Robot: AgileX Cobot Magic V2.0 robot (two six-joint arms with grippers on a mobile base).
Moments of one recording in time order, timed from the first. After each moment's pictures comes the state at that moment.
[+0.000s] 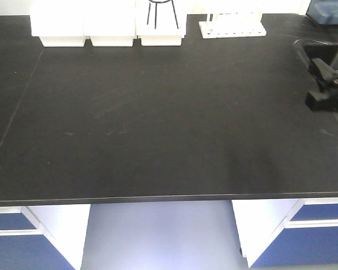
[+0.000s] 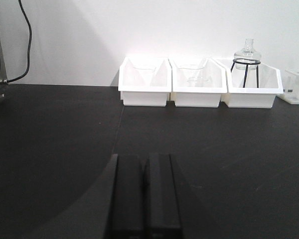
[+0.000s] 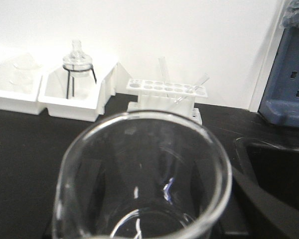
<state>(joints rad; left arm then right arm) 0.01 -0.01 0.03 0.15 0.11 -0.26 0.01 0.94 -0.50 -0.59 -0.24 0.51</state>
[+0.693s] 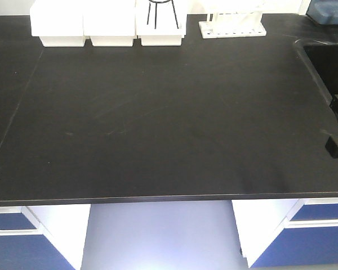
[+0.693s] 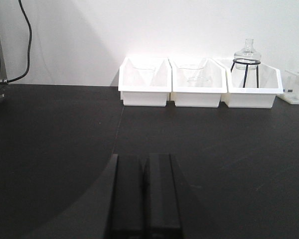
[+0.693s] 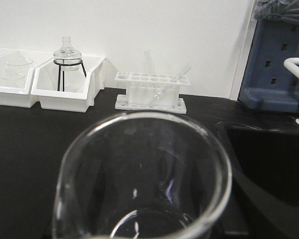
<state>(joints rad) 0.01 -0.01 0.03 0.15 0.11 -0.26 0.01 0.68 -0.35 -0.62 -0.13 0.56</state>
